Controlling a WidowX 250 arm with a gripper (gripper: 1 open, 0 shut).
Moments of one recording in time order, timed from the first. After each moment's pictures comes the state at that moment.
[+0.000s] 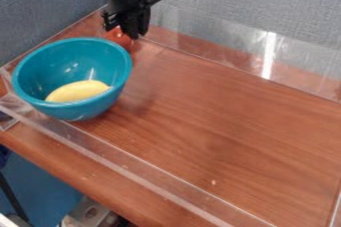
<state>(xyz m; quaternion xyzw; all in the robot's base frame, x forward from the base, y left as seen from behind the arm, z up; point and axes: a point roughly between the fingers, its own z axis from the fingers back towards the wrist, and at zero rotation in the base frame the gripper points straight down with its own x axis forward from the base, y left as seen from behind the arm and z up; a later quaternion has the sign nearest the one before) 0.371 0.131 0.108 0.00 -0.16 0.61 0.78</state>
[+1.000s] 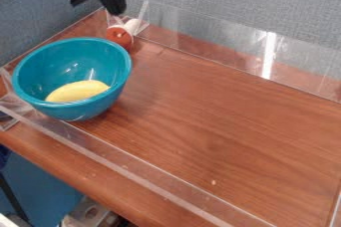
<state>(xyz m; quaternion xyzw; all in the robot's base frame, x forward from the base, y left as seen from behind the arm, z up) 0.339 0.139 0.144 -0.10 -0.14 0.49 0.85</state>
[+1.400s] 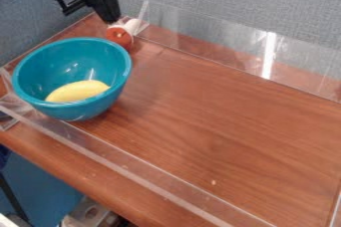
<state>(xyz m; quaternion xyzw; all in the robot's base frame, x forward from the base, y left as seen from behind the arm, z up) 0.323 0.138 0.144 -0.12 -0.13 0.48 0.86</state>
